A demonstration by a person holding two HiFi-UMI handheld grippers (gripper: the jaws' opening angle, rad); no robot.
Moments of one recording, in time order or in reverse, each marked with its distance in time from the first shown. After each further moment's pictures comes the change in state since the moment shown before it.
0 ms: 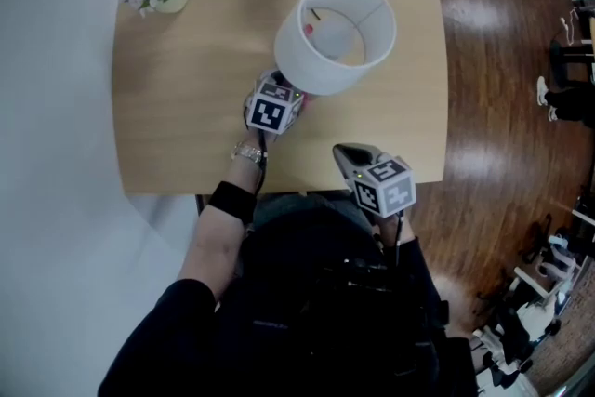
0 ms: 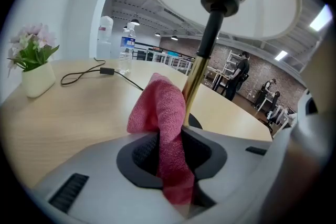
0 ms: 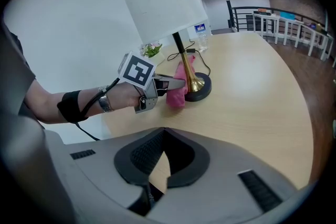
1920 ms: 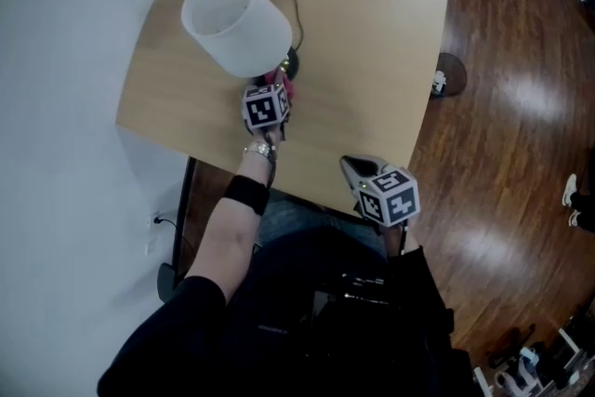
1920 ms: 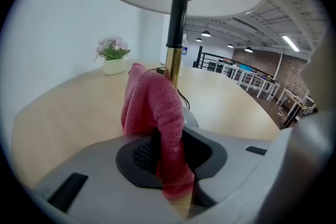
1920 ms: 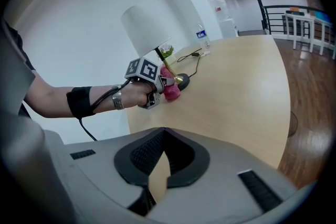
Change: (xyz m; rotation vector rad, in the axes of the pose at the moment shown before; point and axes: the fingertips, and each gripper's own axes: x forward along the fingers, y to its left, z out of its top) left arm 0.014 -0.044 -0.010 -0.472 -0.104 0.721; right arm -0.109 -0.173 -0.055 -0.245 0.002 0.286
